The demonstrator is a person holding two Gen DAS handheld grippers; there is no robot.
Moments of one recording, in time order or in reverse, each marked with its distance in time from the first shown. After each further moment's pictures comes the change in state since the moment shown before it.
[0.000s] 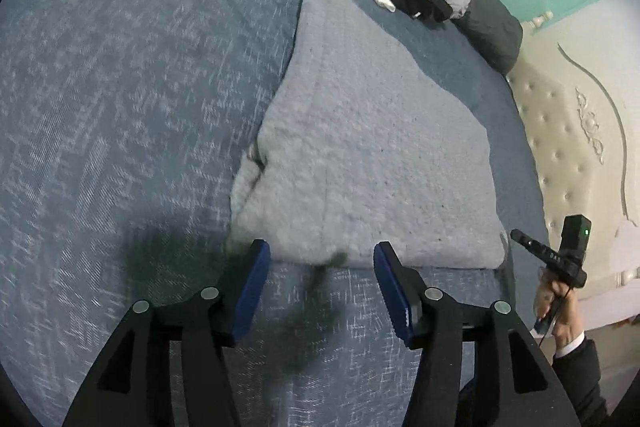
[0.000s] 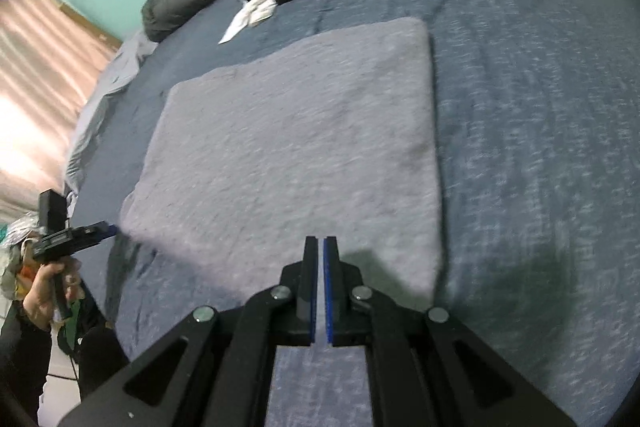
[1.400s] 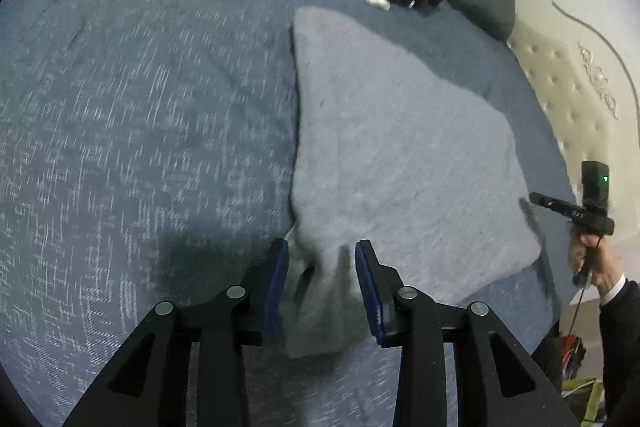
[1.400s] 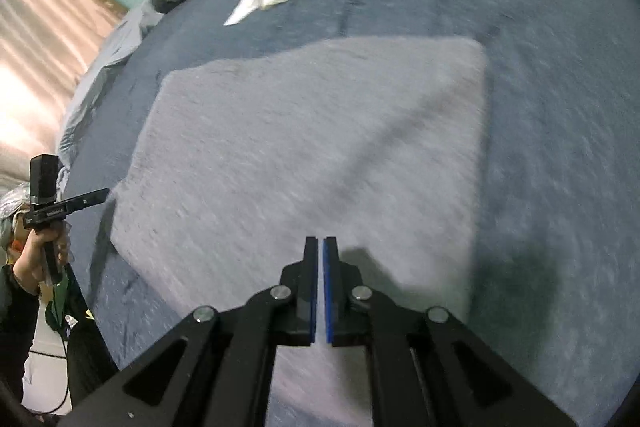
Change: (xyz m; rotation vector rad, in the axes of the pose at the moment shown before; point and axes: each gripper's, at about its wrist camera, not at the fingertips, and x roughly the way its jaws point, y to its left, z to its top) left arm 0.010 0.004 0.079 0.238 0.017 0.071; right arm 0.044 0.018 0.085 -0.112 0.083 -0.007
